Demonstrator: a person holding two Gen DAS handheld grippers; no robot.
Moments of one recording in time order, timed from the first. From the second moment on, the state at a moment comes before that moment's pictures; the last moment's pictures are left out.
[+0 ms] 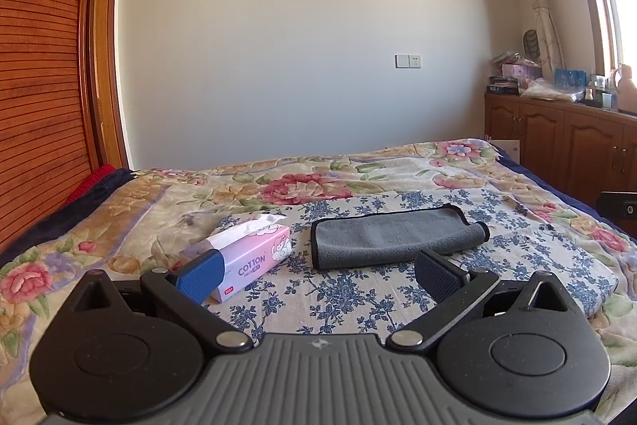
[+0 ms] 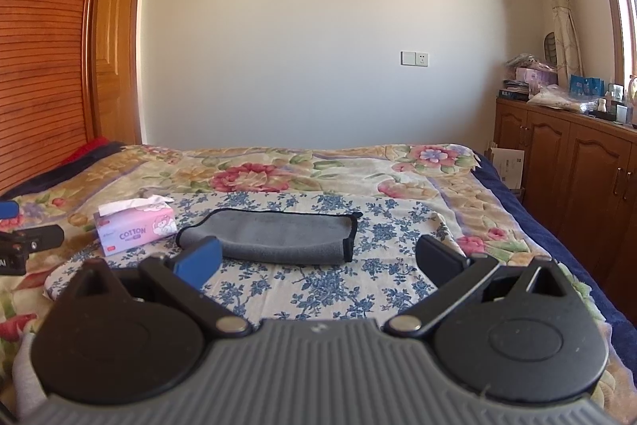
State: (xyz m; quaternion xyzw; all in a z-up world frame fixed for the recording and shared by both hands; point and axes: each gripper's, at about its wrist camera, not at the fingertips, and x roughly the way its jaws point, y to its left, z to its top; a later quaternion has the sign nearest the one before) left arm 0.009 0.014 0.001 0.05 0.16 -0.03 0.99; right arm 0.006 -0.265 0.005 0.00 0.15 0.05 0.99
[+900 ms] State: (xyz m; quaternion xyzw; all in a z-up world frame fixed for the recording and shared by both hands) left arm 0.009 0.014 0.003 0.04 0.16 -0.03 0.99; right arm 0.006 -0.268 0.004 0.00 0.15 0.05 0.99
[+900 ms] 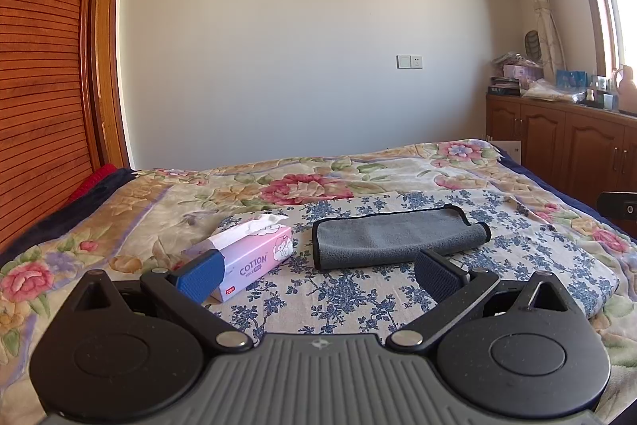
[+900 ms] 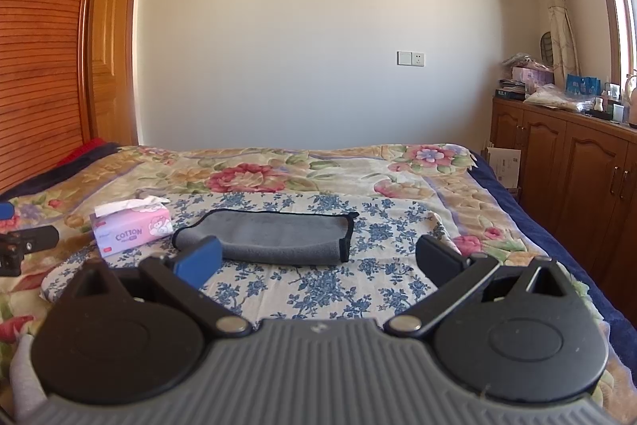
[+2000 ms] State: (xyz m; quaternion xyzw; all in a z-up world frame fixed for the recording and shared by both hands) left arm 0.010 0.018 0.001 0.04 0.16 -0.03 0.99; right arm 0.006 -0.269 0.003 0.00 0.15 0.04 0.99
